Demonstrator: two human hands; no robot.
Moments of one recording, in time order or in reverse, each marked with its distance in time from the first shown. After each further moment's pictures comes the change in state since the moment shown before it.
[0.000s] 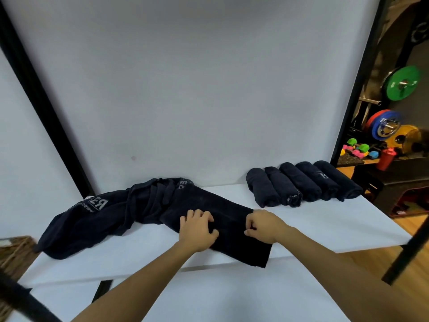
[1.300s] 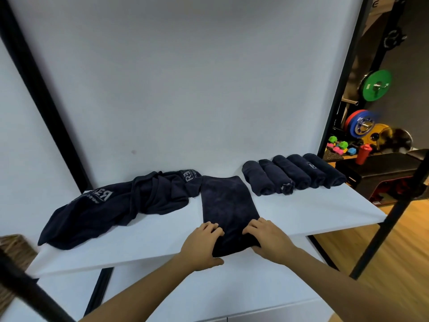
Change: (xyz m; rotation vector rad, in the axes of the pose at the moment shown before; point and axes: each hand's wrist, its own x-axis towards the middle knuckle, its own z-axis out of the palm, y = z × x) left_hand -0.069 -0.016 0.017 0.118 -0.090 0.432; right_hand -0.074 -0.026 0.055 -0.178 0.240 -0.202
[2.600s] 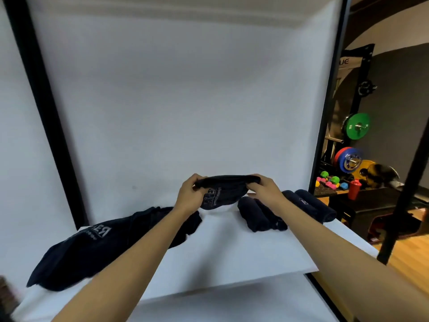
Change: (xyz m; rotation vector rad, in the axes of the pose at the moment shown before) left_hand 0.069 -0.024 -0.189 -1.069 0.638 -0.137; right_hand 0.095 0.020 -0.181 1.114 0.421 0.366
